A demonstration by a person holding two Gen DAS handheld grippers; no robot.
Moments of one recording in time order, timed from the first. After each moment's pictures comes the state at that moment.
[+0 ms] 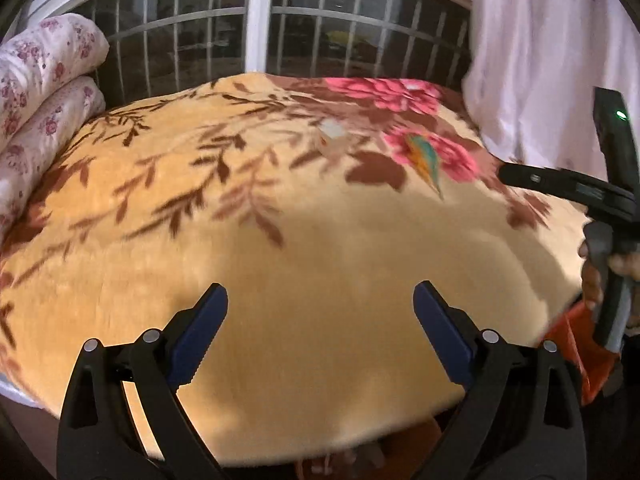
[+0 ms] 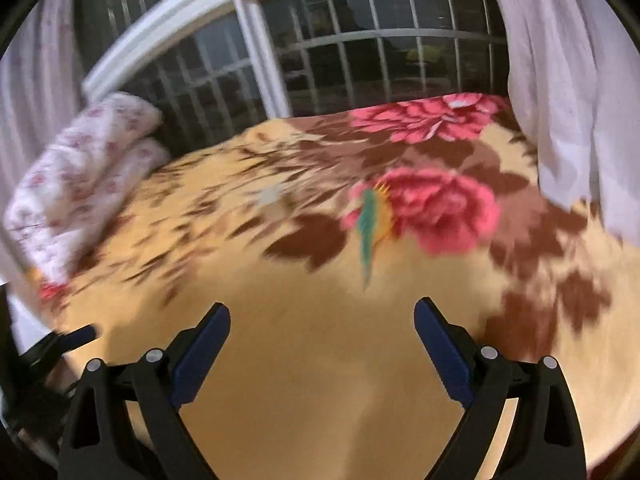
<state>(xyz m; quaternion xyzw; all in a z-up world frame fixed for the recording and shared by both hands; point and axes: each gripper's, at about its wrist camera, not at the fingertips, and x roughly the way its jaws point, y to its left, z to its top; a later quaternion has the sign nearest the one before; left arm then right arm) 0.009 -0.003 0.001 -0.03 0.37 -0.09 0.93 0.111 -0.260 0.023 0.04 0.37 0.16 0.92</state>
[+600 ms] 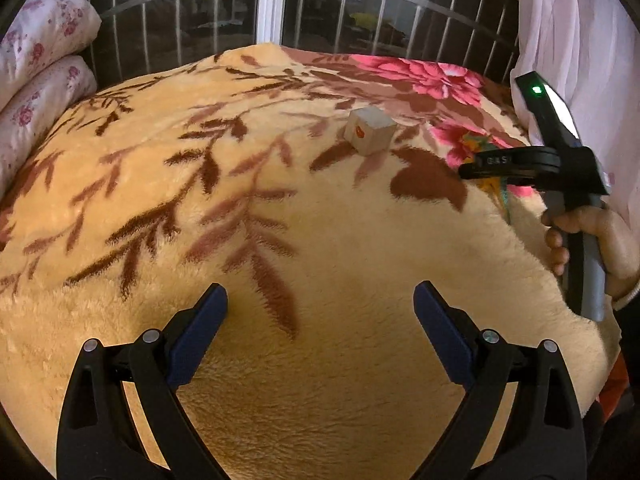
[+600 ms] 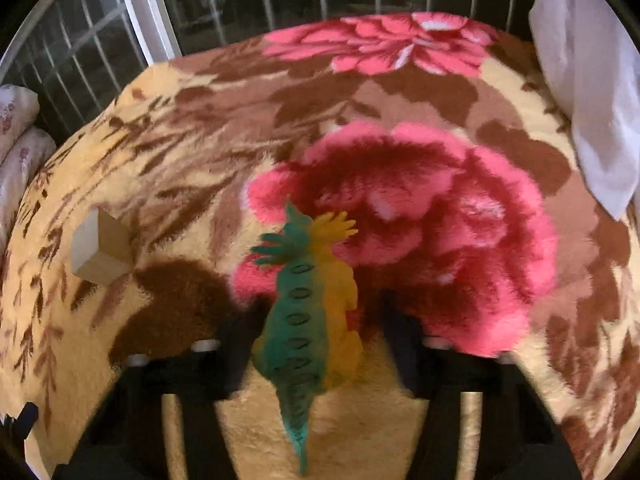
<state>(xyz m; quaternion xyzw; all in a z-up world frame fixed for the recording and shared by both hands) 0.093 -0.003 -0.039 -0.04 0.40 -0.06 0.91 0.271 -0.241 -0.058 0.03 0.48 0.04 0.88</state>
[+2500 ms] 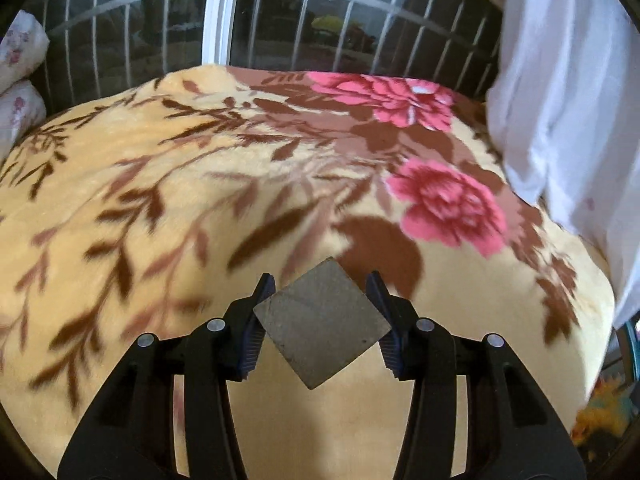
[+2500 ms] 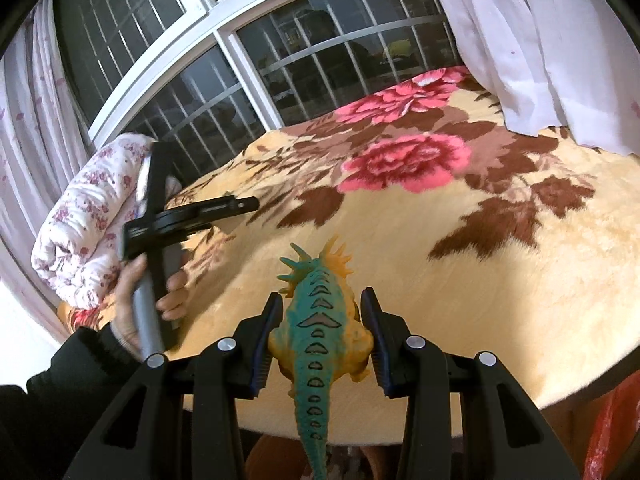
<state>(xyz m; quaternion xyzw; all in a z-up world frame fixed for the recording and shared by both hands) 0.157 -0.042 0.000 -0.05 0.39 -0.13 0.91 0.001 -0.295 -0.002 0.15 0.35 0.17 0.91</state>
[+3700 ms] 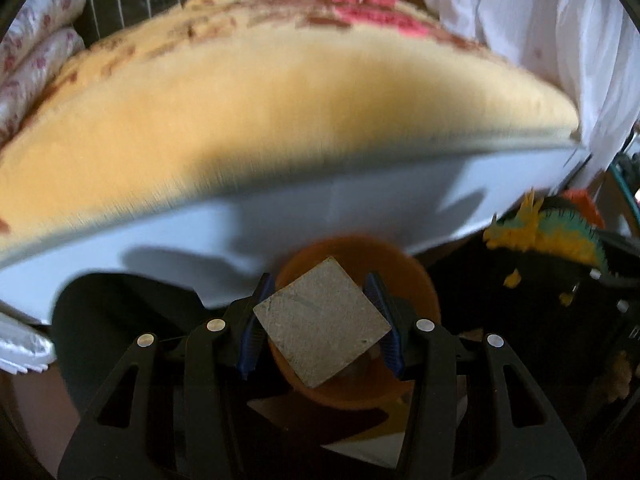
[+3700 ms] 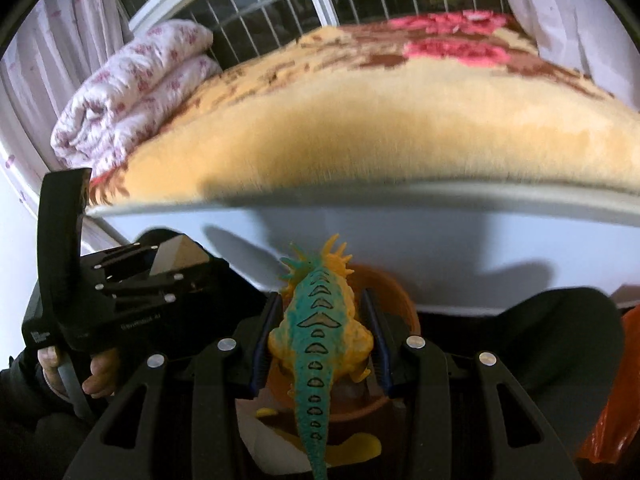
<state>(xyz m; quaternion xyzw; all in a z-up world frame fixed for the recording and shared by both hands) -0.131 -0.032 -0.096 0.02 0.49 -0.13 0.86 -0.144 -0.232 -0.082 0.06 0.46 0.22 0.86</state>
